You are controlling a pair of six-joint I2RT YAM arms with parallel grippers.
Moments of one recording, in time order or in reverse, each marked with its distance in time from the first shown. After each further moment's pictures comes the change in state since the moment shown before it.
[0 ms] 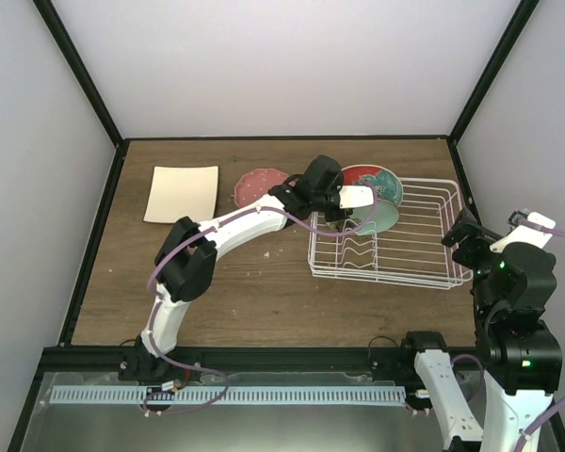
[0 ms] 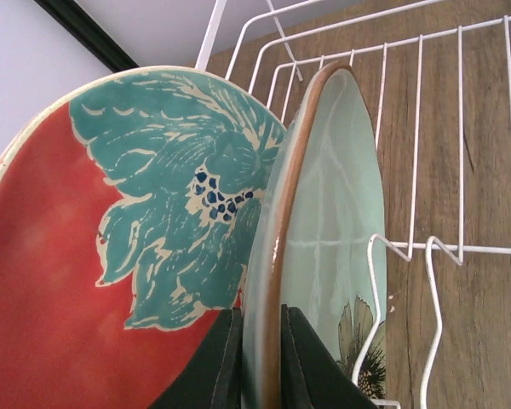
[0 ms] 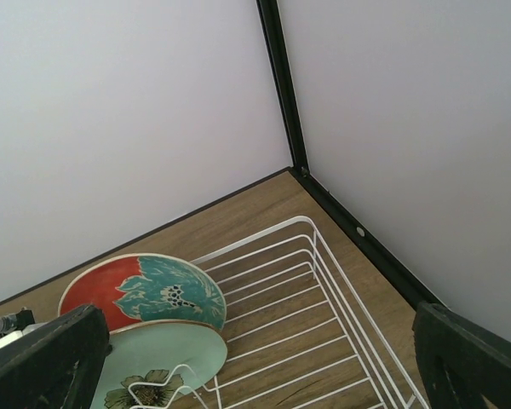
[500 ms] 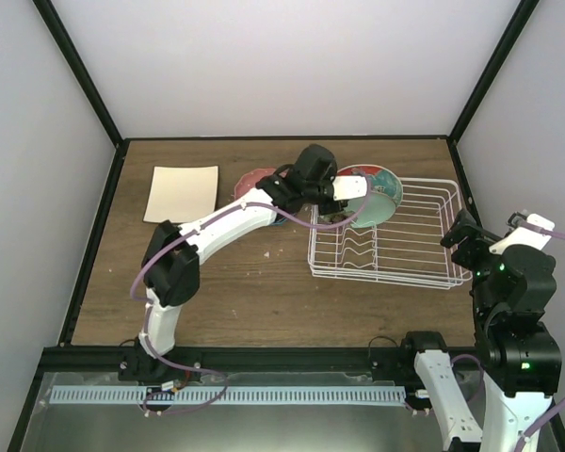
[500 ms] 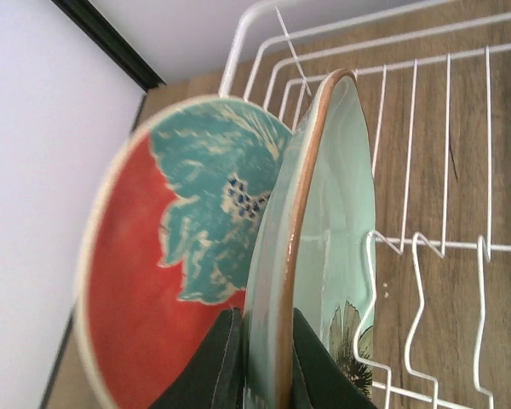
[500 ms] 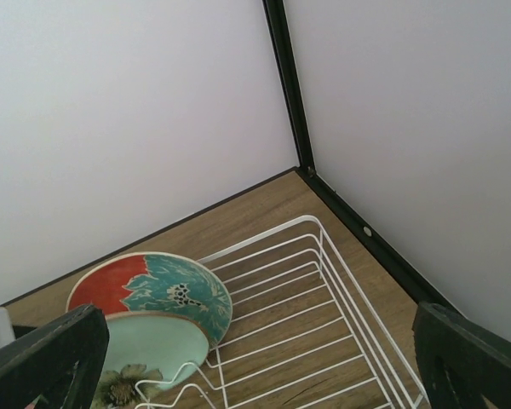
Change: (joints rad) left arm 0.007 -0.080 0.015 -0.099 0.004 -0.015; right arm 0.000 -0.009 -0.003 0.003 -0.011 0.004
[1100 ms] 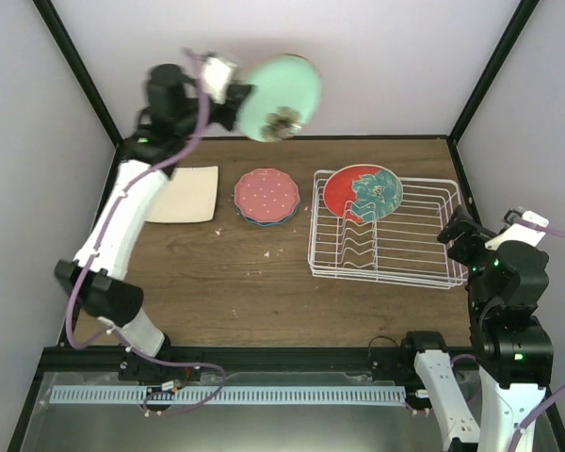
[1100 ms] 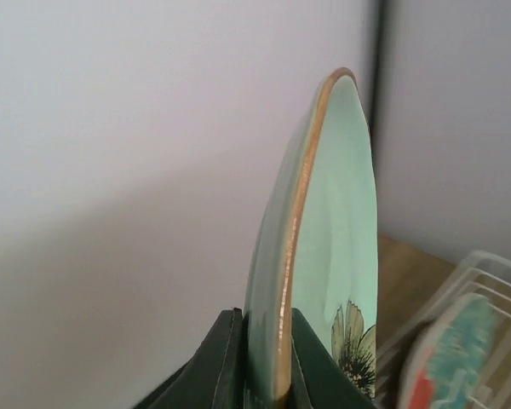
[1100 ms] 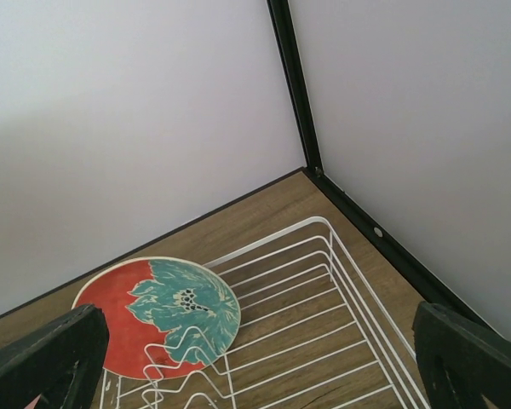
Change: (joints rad) left arm 0.376 -0.331 0.156 -0.039 0.177 -0.473; right arm 0.000 -0.010 -0.060 0.058 -0.013 0.023
